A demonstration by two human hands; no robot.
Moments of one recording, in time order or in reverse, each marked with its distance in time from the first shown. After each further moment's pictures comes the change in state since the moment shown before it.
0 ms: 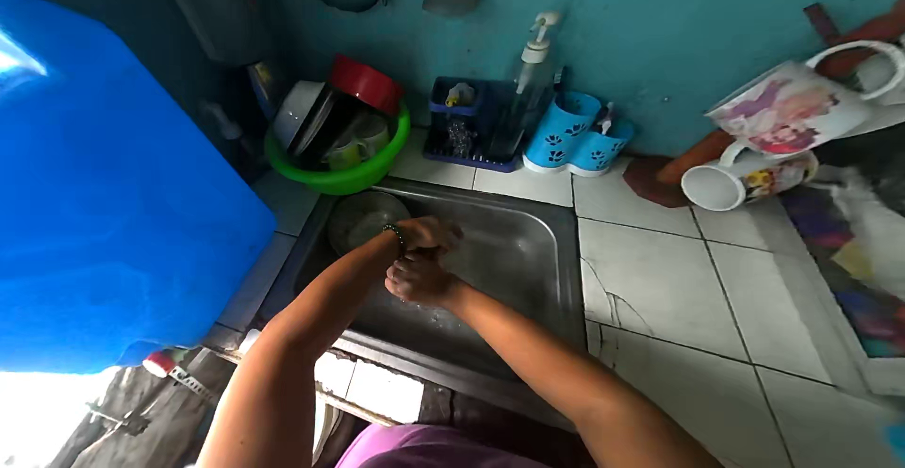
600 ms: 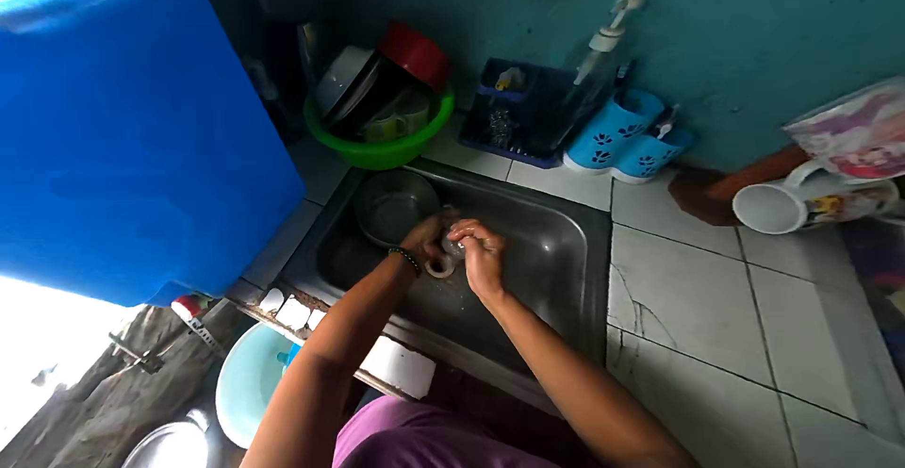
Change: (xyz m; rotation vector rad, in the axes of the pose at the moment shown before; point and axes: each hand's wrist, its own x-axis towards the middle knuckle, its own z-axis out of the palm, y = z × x) left_hand -0.015 -0.053 0.047 -1.158 0.329 0.139; right_hand -0.016 -0.006 -0.006 0.914 0.725 0.927
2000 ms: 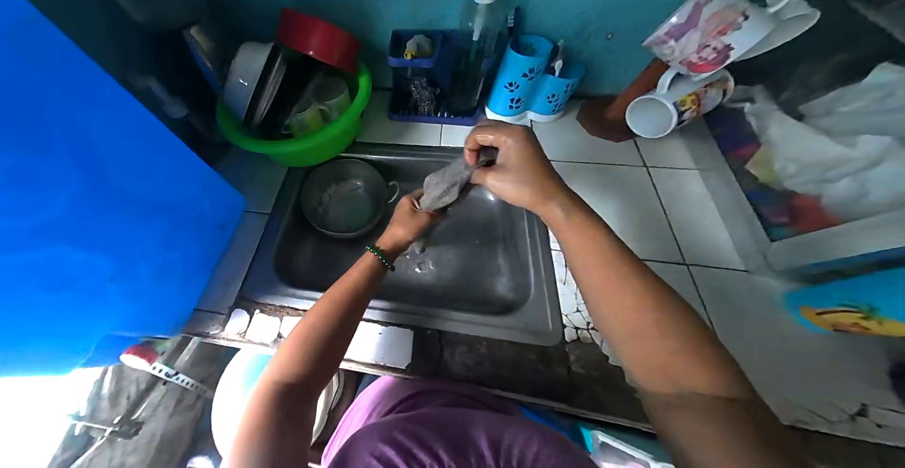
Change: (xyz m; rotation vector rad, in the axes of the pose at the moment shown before) left_hand -0.032 -0.014 0.030 0.669 -0.142 0.365; right_hand 0.064 -0.147 -0.085 -0.715 -0.359 -0.083
